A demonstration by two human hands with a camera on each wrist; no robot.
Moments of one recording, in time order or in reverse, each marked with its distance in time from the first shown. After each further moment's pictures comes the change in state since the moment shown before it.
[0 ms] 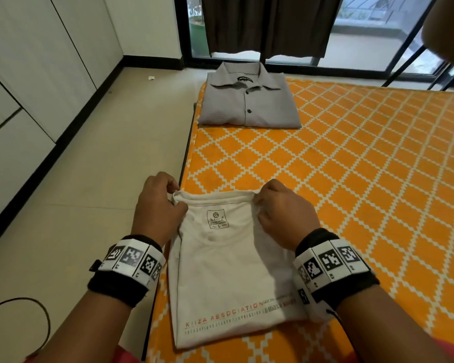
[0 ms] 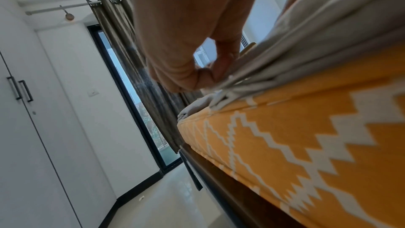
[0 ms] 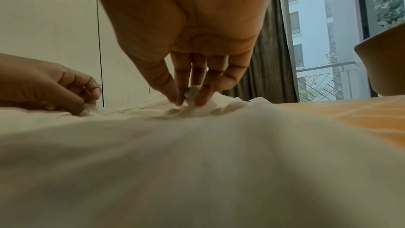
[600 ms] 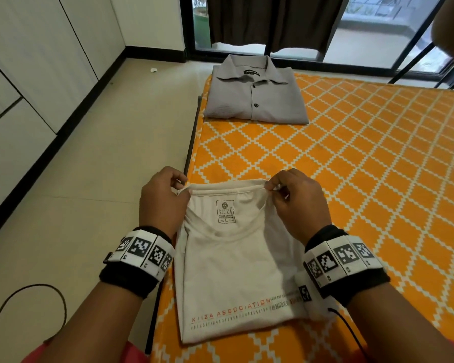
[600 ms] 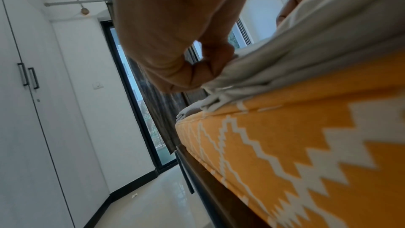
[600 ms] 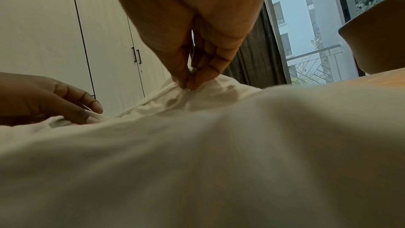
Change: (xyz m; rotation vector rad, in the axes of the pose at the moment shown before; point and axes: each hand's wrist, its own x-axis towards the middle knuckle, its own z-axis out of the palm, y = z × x) left_hand 0.005 -0.006 0.007 -0.128 0.120 -0.038; right_hand 0.006 0.008 0.005 0.256 0.361 -0.039
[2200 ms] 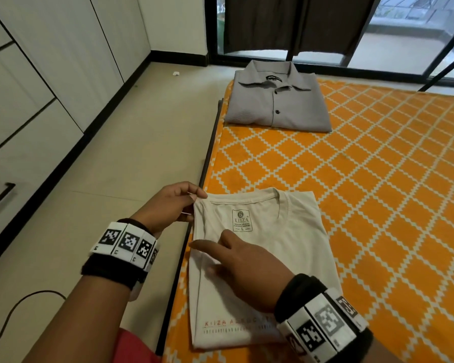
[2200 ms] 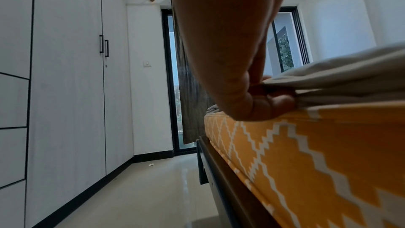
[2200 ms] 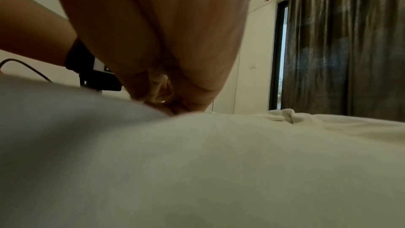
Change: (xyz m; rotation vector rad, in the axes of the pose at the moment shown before) left_hand 0.018 -0.012 -0.032 -0.355 -0.558 -0.358; right_hand -0.048 -0.086 0.036 0.000 -0.778 -0.344
